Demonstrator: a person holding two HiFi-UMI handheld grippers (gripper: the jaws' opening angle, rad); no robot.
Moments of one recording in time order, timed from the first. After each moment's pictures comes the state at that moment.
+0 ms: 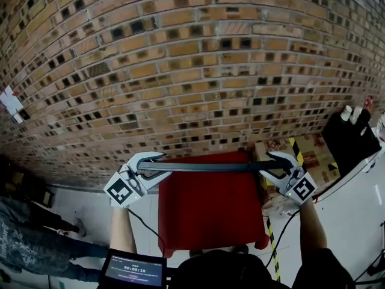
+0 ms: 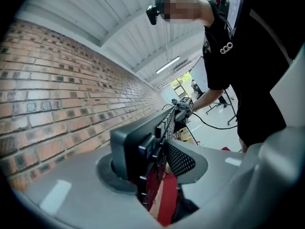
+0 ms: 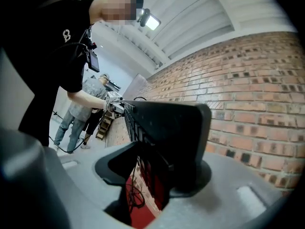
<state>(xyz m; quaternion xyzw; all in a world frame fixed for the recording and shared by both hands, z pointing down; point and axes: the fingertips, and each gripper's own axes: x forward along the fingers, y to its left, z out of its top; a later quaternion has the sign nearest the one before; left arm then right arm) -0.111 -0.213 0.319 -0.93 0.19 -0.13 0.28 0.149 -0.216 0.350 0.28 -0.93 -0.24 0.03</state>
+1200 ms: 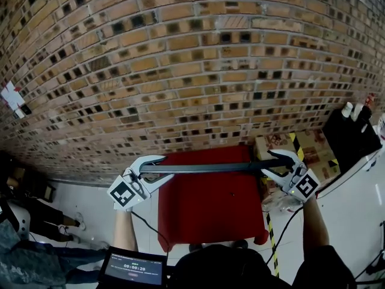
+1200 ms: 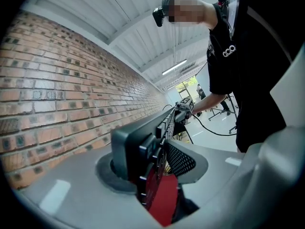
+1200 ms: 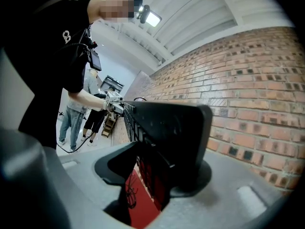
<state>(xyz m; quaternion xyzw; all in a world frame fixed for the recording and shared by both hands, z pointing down) -0.105 -0.186 0.338 -0.95 0.20 -0.10 0.23 0.156 -0.199 0.358 0.26 -0.94 -0.23 0.06</state>
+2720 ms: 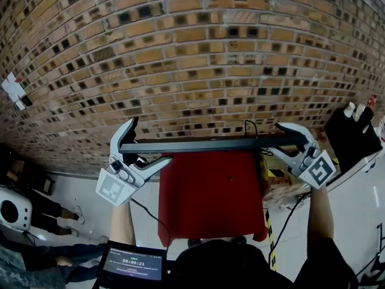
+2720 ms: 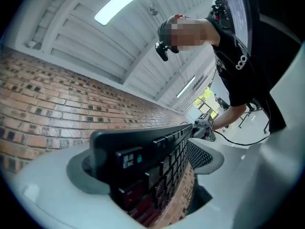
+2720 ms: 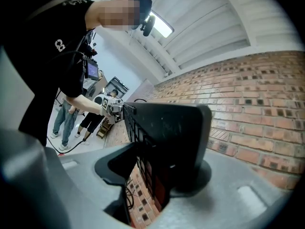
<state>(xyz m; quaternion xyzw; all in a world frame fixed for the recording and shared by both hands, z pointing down) -0.123 -0.174 0.204 -0.89 0.30 0.09 0.33 0.131 -0.199 0.248 0.26 -0.92 -0.30 0.01</state>
